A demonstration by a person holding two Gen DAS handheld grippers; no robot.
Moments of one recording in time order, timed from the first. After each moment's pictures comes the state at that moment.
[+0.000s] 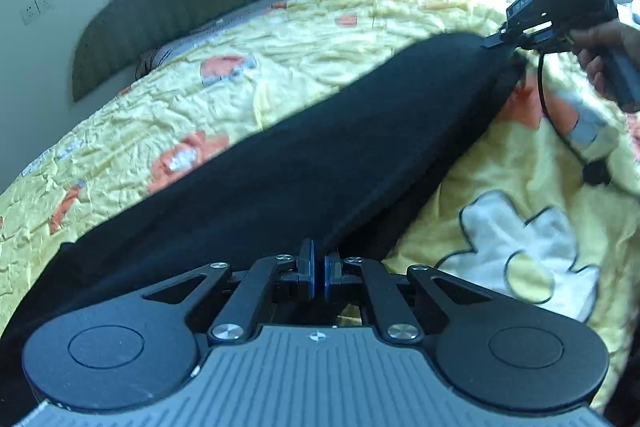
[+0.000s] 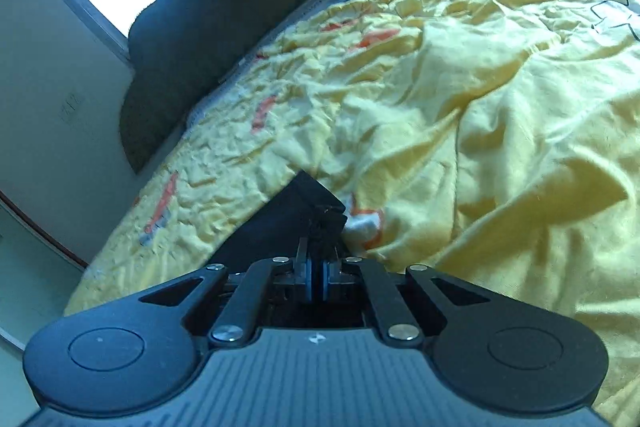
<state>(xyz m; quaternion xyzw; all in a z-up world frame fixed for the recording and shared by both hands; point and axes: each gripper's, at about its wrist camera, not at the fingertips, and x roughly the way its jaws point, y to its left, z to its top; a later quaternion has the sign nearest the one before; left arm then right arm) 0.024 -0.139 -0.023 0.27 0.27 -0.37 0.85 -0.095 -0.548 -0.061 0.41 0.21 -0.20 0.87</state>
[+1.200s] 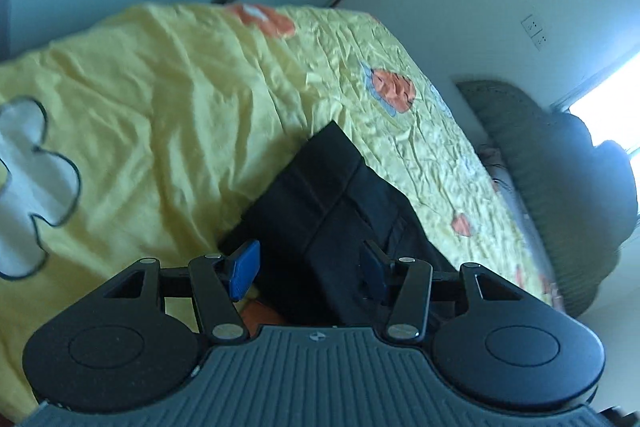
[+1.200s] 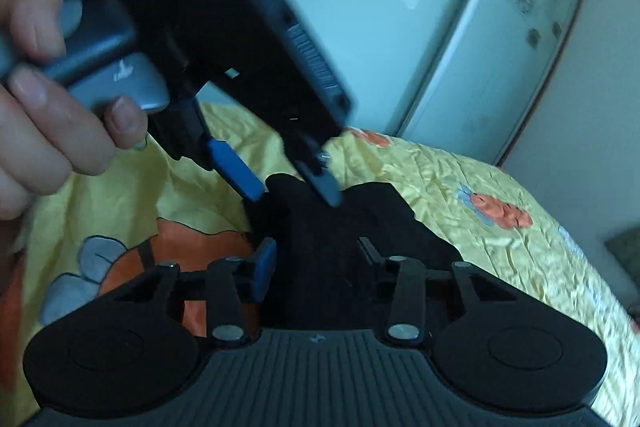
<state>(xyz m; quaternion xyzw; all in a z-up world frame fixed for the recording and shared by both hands) 0.079 0.270 0.015 -0.39 0.37 0.03 0.84 0.017 0.087 -0.013 -0.30 0.14 0.40 0.86</state>
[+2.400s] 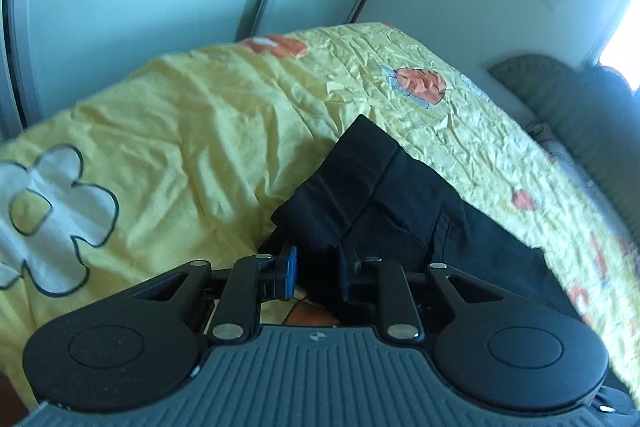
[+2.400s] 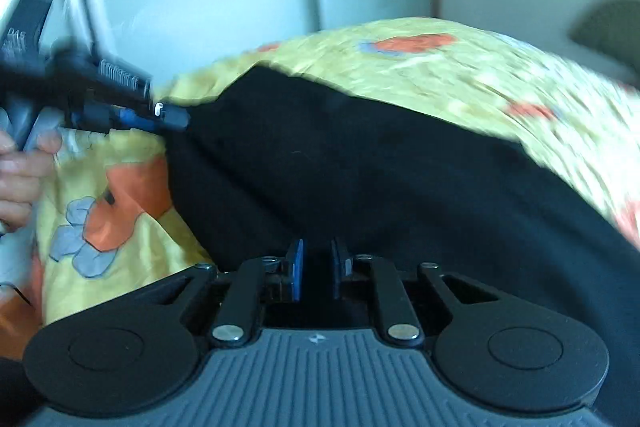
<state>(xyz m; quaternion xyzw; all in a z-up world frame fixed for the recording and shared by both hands) 0.066 0.233 0.016 -0.22 0.36 0.11 0.90 0.037 -0.095 -0.026 -0.03 0.32 0.33 0.89</state>
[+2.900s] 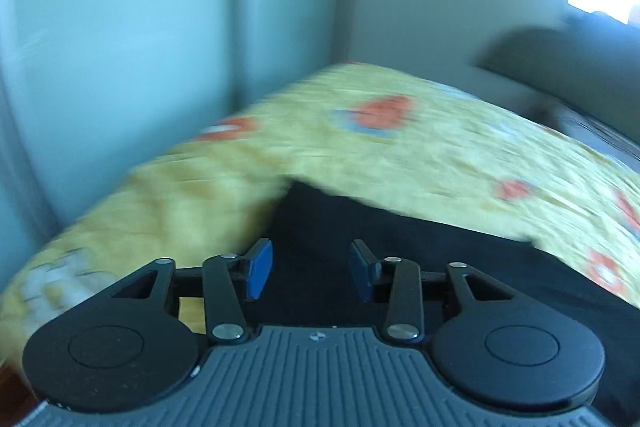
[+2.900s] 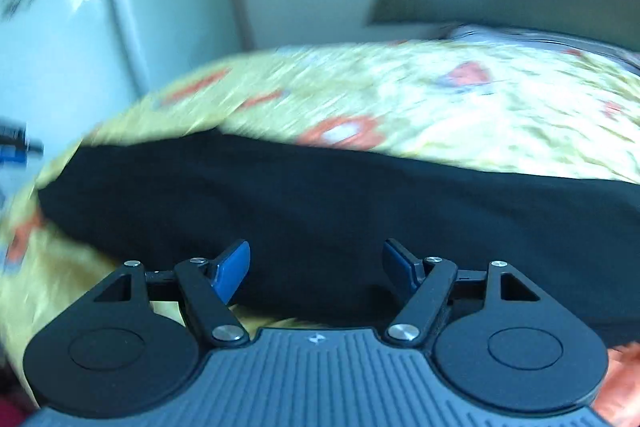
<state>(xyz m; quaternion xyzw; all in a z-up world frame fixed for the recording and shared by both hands) 0.078 0.121 0.070 -0.06 0.31 0.11 0.94 -0.030 -0.291 -0.026 0.08 0.28 0.09 0.95</state>
